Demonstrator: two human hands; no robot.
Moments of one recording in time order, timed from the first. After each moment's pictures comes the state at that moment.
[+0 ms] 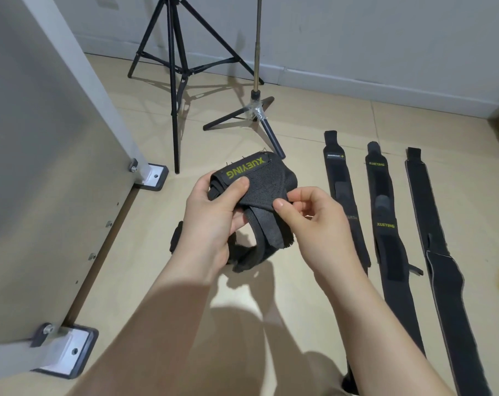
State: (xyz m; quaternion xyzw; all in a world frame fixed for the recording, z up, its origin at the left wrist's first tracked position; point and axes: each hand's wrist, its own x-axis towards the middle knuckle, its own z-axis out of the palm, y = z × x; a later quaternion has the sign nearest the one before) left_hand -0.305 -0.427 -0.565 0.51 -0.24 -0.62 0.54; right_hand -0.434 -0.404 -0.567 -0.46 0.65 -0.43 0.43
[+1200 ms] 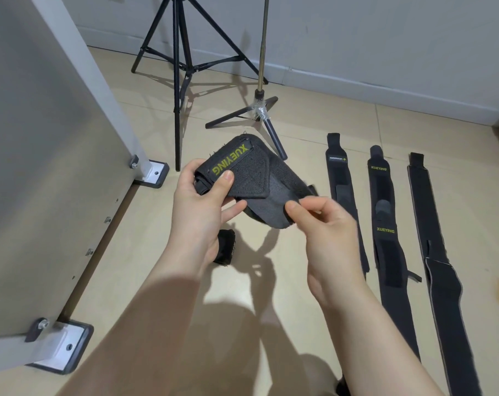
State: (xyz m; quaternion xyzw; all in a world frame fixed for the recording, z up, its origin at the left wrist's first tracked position) left_hand -0.296 -0.438 -0.569 0.52 -0.24 -0.57 0.59; right_hand -0.429 -0.402 -0.565 -0.27 0.60 -0.55 0.51
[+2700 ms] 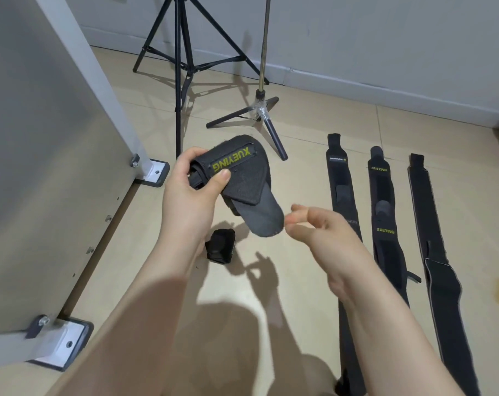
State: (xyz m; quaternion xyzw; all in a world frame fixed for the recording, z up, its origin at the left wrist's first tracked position) left_hand -0.279 -0.443 -0.575 0.57 -0.38 -0.46 0.56; right_hand -0.449 -0.401 -0.561 -0.38 0.64 -0.35 0.56
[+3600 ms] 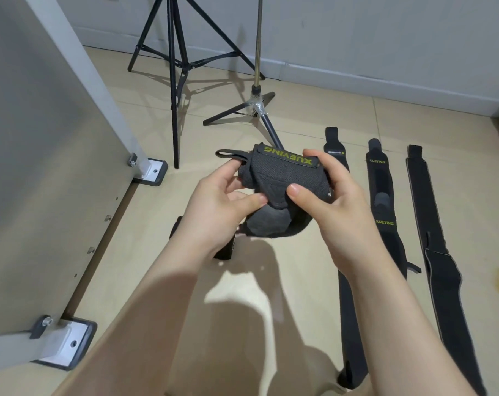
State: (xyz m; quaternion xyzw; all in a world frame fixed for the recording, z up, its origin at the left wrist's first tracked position) left_hand -0.299 -0.424 -0.559 0.49 -0.50 -0.57 0.43; right_hand -0.458 -0.411 -0.556 -0.48 0.52 -0.51 0.49
